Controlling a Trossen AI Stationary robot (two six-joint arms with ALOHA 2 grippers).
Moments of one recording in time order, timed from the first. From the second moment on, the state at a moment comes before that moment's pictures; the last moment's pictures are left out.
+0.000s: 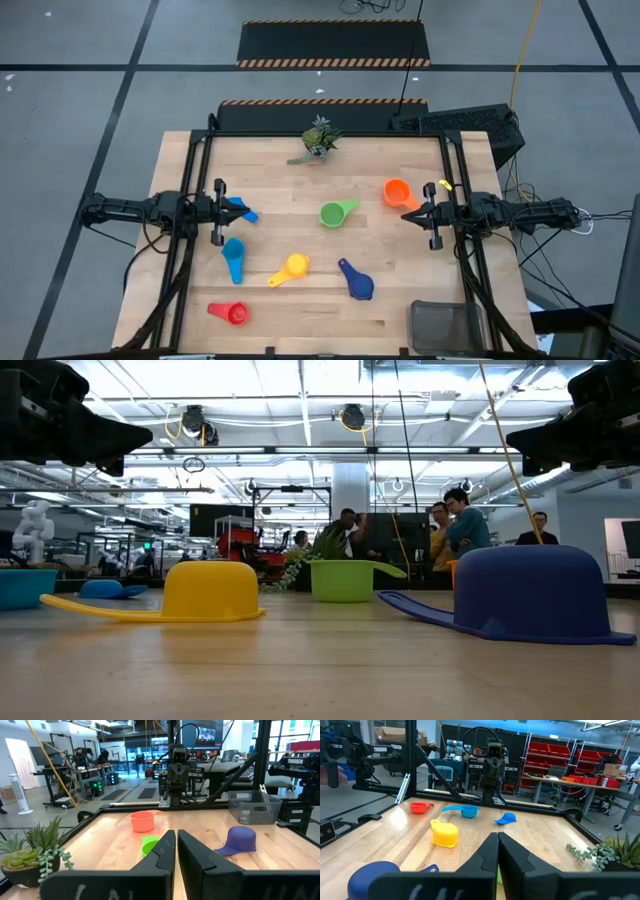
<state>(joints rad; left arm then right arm) -0.10 0.03 0.01 0.08 -0.13 0.07 0.08 0.01 0.01 0.02 0.02 -0.12</state>
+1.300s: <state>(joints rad) -0.10 0.03 0.01 0.09 -0.13 -0.05 0.08 0.01 0.01 0.02 0.03 -0.12</state>
